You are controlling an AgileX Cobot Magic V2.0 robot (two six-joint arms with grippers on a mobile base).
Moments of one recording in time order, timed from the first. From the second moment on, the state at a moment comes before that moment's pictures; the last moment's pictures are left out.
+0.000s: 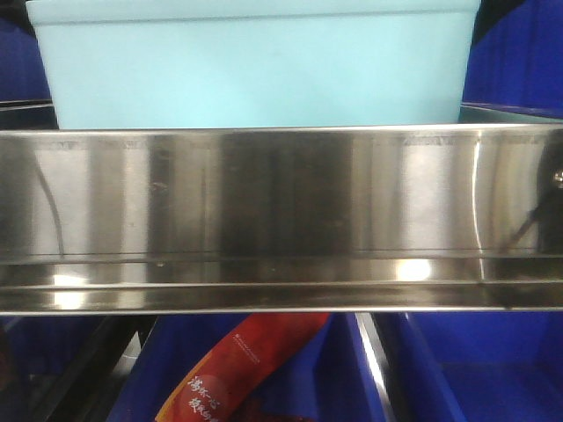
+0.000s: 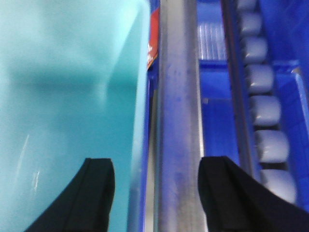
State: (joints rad) left arm -0.32 1.74 -1.60 0.24 0.89 -0.52; right arm 0.27 1.77 -1.62 -0.17 0.90 0.40
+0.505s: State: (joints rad) left arm -0.32 1.76 -1.60 0.22 0.93 -0.52; right arm 0.27 1.79 -1.63 -0.16 0.92 0.40
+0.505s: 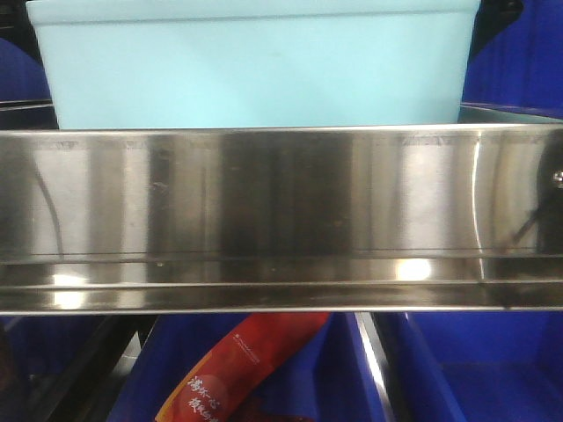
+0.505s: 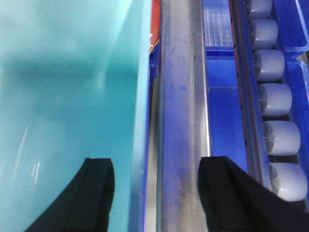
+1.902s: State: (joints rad) left arm -0.32 1.76 -1.66 0.22 0.95 -0.52; right arm 0.27 1.79 -1.65 -0.16 0.97 0.40
